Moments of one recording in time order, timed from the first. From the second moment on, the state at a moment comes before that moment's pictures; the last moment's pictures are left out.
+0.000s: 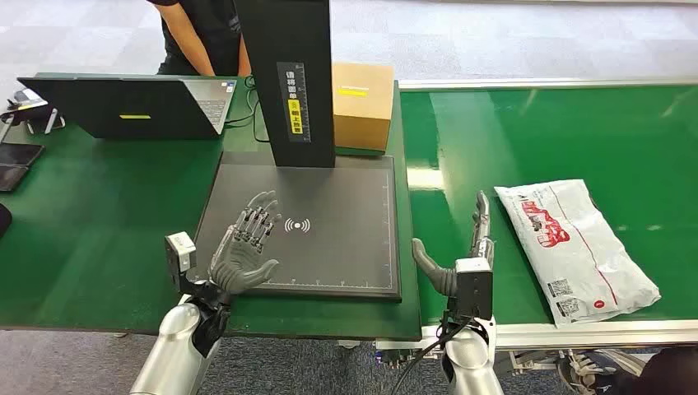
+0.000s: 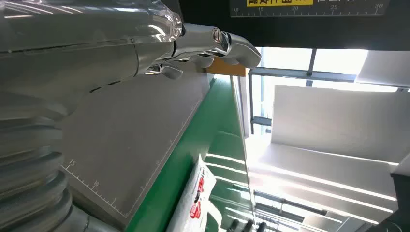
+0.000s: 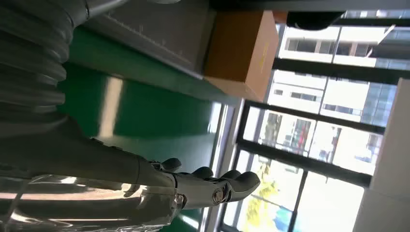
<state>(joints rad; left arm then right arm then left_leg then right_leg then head) -0.27 -0.16 -0.04 -0.91 -0.10 -0.46 -0.52 -0.12 0.22 0.03 -1.40 0.28 -0.29 -0.57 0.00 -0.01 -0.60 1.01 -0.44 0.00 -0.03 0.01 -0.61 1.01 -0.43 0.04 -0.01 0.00</state>
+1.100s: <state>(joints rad) -0.27 -0.16 -0.04 -0.85 -0.05 -0.48 -0.60 -0.19 0.19 0.03 -1.28 0.17 0.05 -0.52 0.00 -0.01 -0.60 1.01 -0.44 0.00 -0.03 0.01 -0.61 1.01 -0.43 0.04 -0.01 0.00</state>
